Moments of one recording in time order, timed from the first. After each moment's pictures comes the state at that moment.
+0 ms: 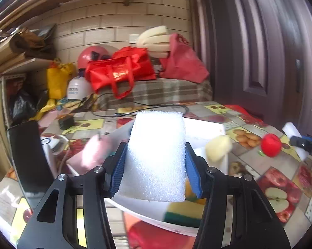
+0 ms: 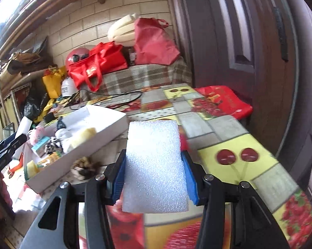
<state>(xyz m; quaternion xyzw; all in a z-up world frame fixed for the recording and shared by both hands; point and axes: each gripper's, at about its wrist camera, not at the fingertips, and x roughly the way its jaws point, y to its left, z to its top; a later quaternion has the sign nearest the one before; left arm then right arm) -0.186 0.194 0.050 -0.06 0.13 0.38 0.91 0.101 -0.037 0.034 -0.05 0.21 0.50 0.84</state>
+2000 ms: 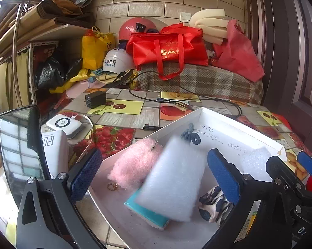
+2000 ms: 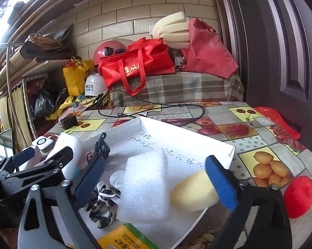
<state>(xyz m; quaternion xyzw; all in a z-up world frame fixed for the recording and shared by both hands) -0.161 0.299 0.041 -0.15 0.16 0.49 0.84 0.012 0.152 0.042 -0.06 0.16 0.54 0.83</state>
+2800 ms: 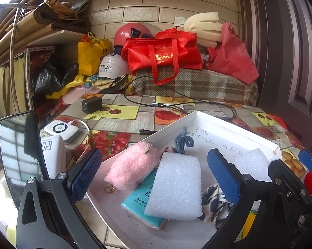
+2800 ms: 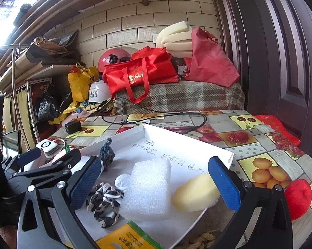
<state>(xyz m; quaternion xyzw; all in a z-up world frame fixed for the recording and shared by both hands) -0.161 0.288 0.045 -0.14 0.15 0.48 0.85 0.002 0.140 0.047 -0.06 0.14 0.54 0.83</state>
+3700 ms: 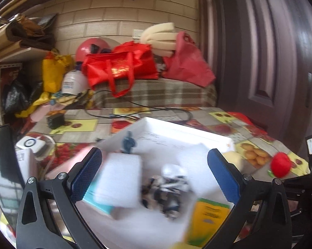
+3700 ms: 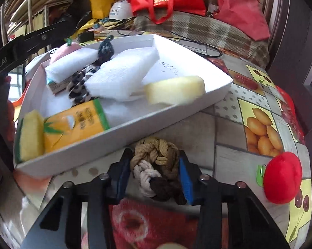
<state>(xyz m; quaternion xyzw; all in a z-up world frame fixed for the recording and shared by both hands) -0.142 0.227 0.054 -0.09 0.12 0.35 0.92 0.027 0.106 -0.011 -0.30 0.27 0.57 0.71</state>
